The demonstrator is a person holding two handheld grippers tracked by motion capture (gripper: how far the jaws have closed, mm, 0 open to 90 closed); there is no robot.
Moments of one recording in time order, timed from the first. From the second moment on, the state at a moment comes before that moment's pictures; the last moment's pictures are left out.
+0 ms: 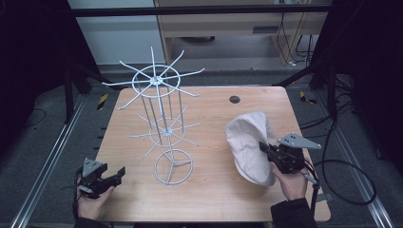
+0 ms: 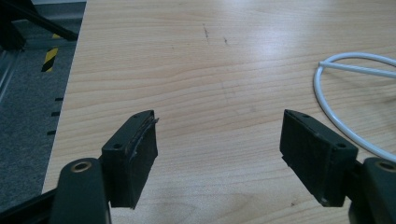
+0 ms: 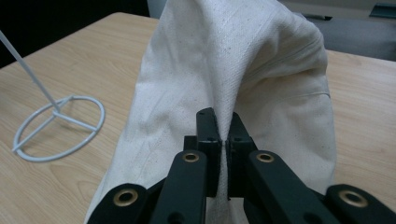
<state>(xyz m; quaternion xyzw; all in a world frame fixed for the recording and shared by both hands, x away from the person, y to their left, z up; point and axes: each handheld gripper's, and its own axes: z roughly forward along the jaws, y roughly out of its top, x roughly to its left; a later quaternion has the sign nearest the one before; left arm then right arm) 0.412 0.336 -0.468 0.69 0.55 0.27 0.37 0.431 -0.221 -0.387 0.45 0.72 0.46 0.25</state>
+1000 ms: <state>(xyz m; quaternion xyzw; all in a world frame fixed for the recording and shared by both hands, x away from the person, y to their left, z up) 0.413 0.337 -0.468 0.69 0.56 0.27 0.37 0.406 -0.215 -0.335 0.37 0.68 0.57 0.29</state>
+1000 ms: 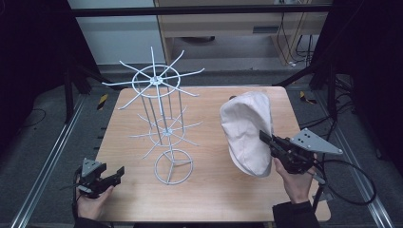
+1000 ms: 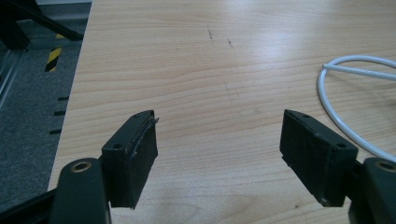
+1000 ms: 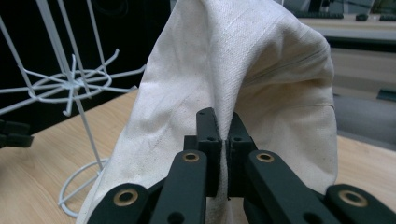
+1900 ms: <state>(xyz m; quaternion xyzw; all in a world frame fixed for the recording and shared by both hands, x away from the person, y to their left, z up) 0.413 0.337 -0.468 0.69 0.56 0.27 0.37 0.394 -0.198 -0.298 0.31 0.63 0.64 0.32</state>
